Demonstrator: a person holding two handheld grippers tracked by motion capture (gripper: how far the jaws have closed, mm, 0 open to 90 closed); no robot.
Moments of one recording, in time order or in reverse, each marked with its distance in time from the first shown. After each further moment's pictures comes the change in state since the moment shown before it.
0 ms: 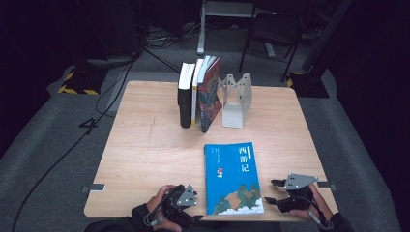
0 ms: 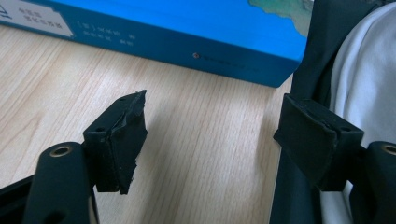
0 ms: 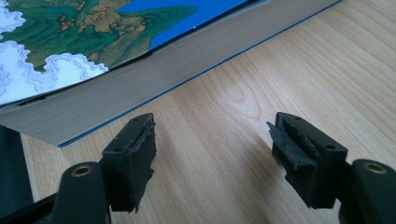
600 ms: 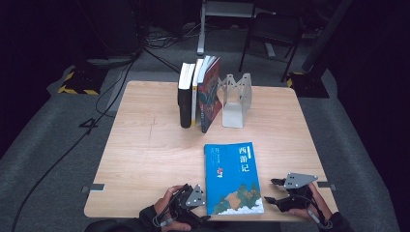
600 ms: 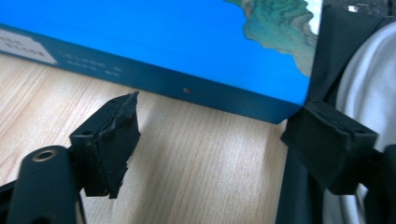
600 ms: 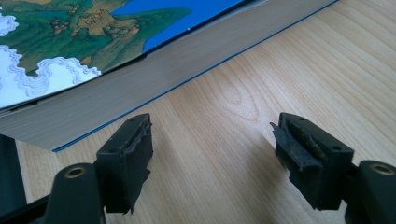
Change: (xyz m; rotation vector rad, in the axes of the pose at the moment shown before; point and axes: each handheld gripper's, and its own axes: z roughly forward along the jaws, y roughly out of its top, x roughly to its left) left arm -0.006 0.013 0.014 -0.004 0.015 0.003; right arm -0.002 0.000 0.002 -0.002 0.000 0.012
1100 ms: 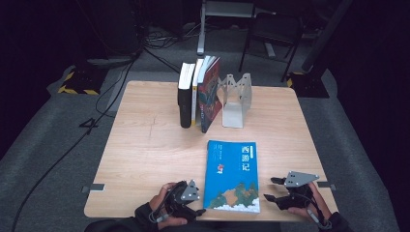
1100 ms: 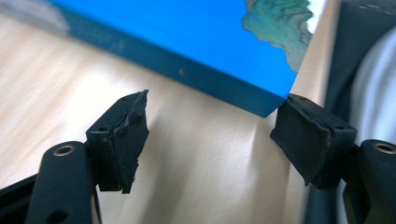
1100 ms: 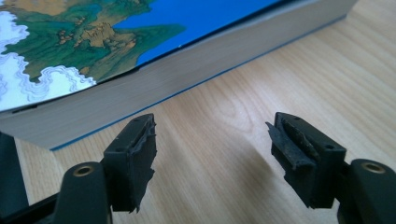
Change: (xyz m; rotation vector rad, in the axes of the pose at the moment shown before) left arm 0.019 -0.008 -0.011 0.012 0.044 -0.060; right arm 0.001 0.006 -0.003 -0.026 -0.026 0.029
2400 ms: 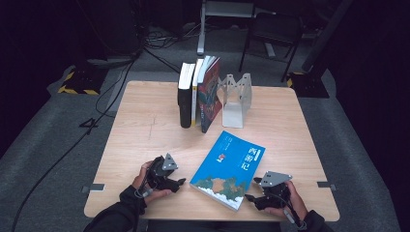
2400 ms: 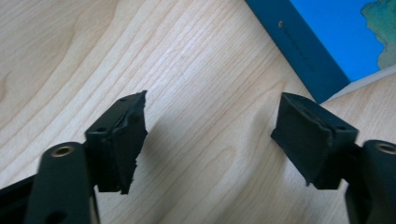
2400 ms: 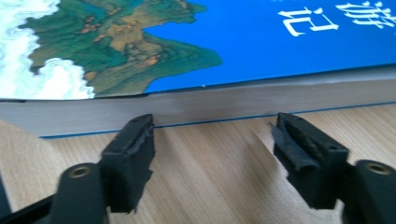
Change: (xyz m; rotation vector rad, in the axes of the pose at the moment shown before) left arm 0.076 -0.020 -0.024 -0.016 0.181 -0.197; right arm 0.038 0.037 0.042 0.069 -0.060 0.013
